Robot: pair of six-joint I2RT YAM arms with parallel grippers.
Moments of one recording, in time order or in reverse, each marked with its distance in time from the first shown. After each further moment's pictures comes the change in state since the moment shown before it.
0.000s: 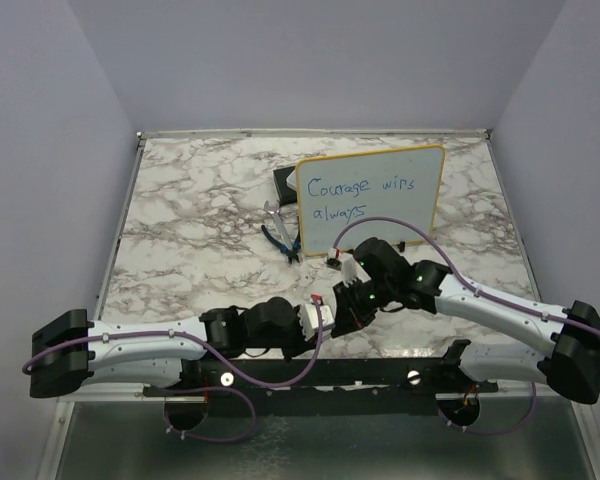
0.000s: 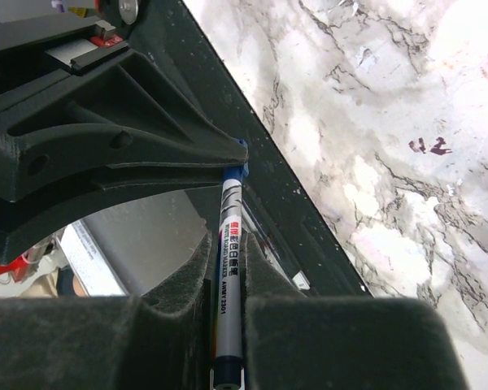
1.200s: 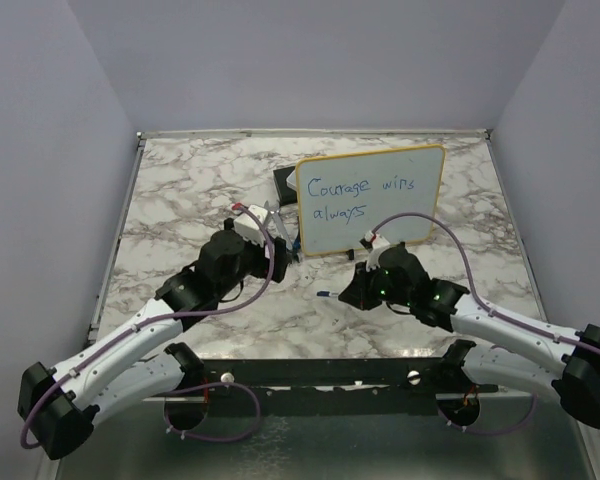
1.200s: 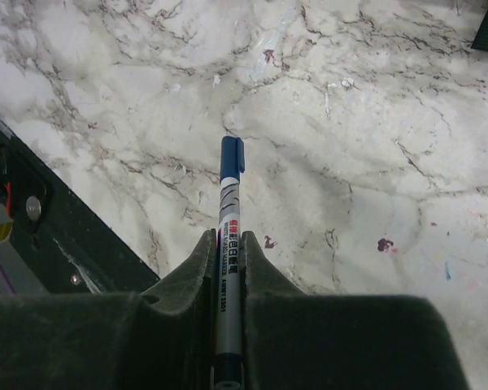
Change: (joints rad) left arm 0.471 -0.155 0.193 -0.160 -0.238 -0.131; right arm -0.071 -0.169 -0.208 0.294 0.469 0.109
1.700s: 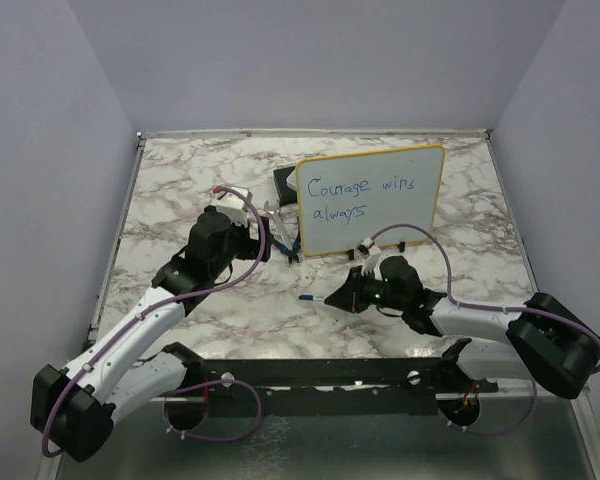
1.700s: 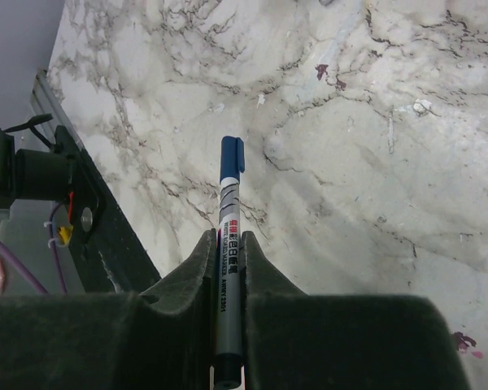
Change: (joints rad) left arm 0.272 0.077 0.057 -0.002 0.026 0.015; right arm -0.074 0.225 -0.268 0.698 -0.227 0.120
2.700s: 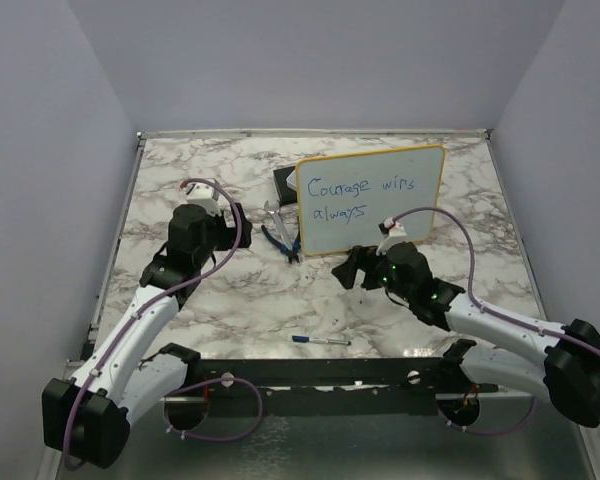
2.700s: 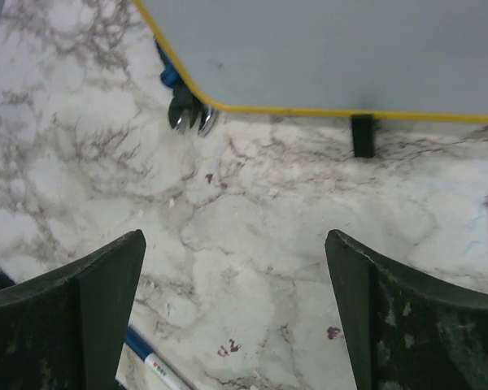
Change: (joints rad) left arm 0.201 -0.003 -0.006 0.003 0.072 -0.082; right arm -0.021 -0.155 0.114 -0.269 0.352 -0.047
